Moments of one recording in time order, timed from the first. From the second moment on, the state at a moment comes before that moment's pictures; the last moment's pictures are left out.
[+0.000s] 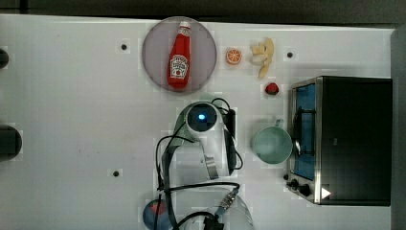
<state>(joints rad) -0.05 0.43 0.01 -2.35 -0.30 1.01 1.04</state>
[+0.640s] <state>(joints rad) -0.07 0.41 -0.08 -2.34 -0.30 1.01 0.93</state>
